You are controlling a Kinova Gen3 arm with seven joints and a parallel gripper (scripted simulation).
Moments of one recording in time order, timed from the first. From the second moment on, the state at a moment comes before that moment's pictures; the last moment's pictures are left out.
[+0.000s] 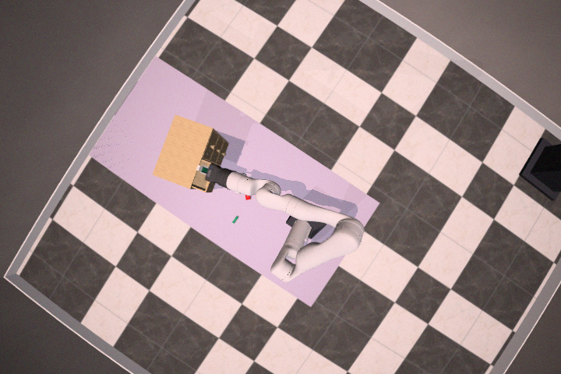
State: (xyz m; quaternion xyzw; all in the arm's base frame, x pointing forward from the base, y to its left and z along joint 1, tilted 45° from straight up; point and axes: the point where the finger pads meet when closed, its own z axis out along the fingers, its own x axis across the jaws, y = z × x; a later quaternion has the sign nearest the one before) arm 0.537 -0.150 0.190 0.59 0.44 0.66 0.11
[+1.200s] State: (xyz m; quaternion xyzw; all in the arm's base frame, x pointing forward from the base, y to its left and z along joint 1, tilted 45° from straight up) arm 0.541 -0.159 0.194 0.60 0.44 0.66 0.11
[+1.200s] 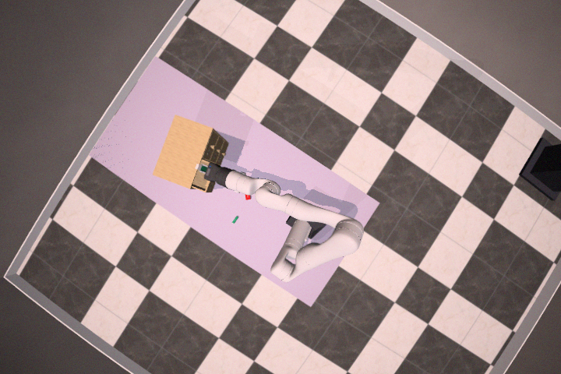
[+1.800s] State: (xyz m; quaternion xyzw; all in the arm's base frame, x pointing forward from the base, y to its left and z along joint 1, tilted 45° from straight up) arm 0.540 -0.157 0.194 0.60 0.44 0.66 0.11
